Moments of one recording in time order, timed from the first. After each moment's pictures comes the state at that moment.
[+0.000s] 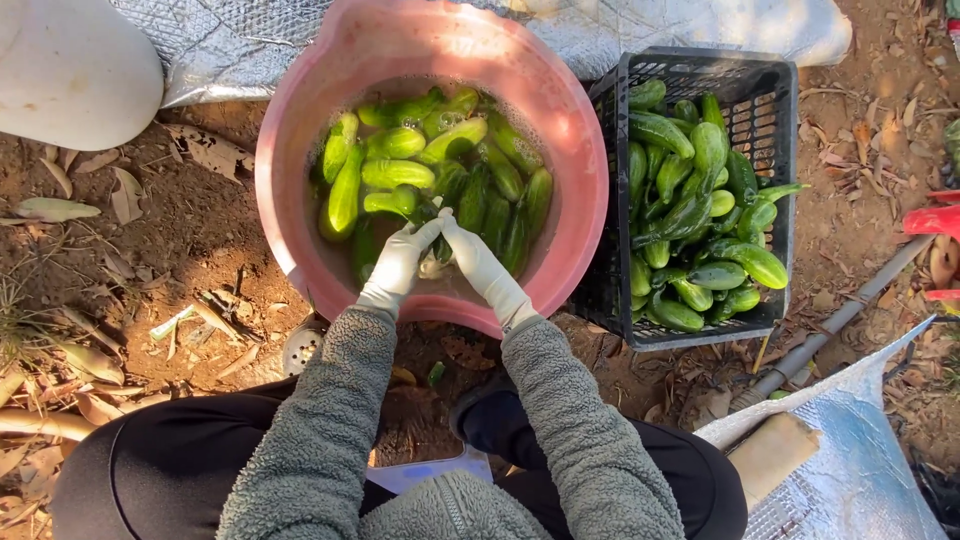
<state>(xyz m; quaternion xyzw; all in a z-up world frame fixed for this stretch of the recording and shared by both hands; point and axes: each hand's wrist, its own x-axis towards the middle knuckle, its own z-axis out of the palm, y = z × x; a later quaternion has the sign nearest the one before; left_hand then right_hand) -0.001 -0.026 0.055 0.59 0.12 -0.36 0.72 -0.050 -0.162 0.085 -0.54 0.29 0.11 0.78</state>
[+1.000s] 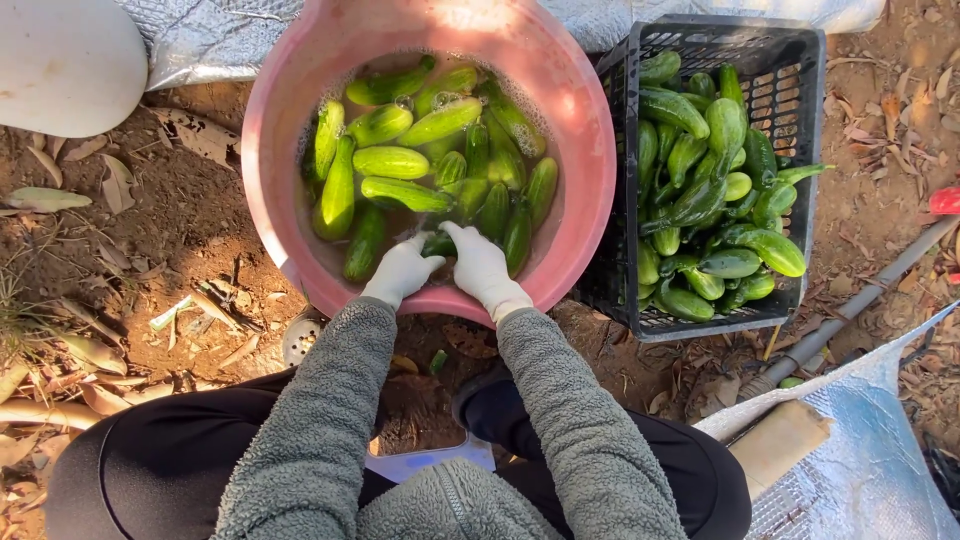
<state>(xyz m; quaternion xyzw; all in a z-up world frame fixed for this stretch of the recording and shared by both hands) -0.010 -0.015 0.060 0.82 -0.09 -0.46 0.33 -0.072 -0.161 0.060 -0.93 0.15 0.26 0.23</state>
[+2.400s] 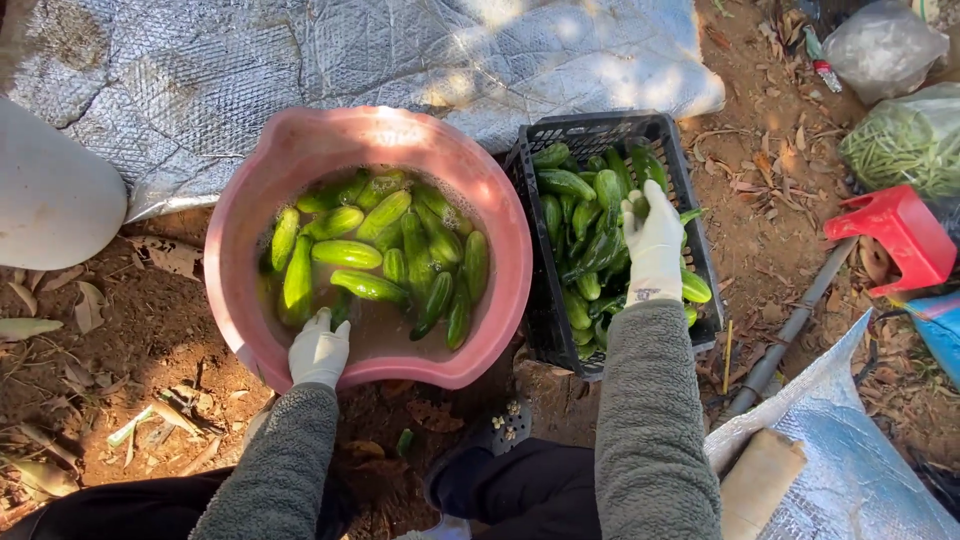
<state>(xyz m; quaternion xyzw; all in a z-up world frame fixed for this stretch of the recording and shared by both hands) 0.016 0.042 -0.095 0.96 -0.10 -0.21 0.14 -0.126 -0.467 0.212 -0.40 0.50 -0.34 0.69</state>
